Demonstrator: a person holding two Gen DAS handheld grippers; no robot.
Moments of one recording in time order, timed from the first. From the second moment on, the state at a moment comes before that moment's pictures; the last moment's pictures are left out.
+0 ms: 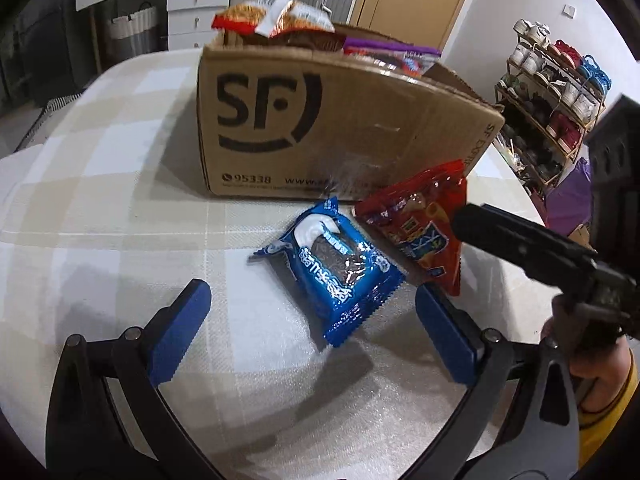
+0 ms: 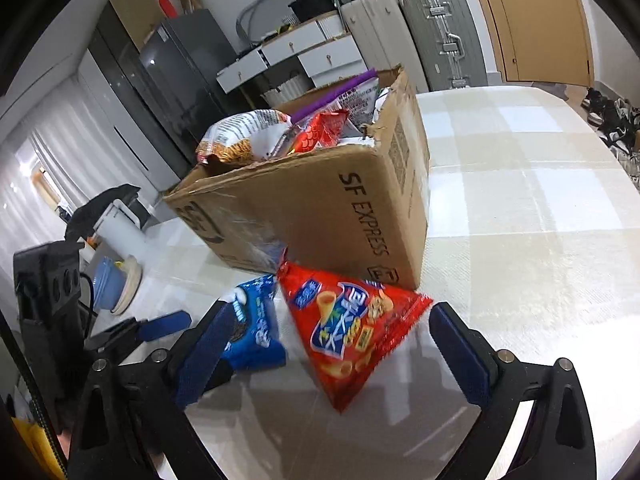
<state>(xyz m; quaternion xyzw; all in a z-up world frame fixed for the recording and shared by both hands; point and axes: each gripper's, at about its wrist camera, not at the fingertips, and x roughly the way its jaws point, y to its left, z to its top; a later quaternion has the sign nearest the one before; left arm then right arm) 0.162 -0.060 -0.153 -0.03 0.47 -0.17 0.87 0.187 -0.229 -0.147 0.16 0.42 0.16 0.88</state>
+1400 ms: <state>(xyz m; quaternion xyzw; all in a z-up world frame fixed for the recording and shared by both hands) 0.178 -0.076 -0.185 -0.02 0.51 -0.14 0.85 0.132 -0.262 -0.142 0.15 0.37 0.16 0.90</state>
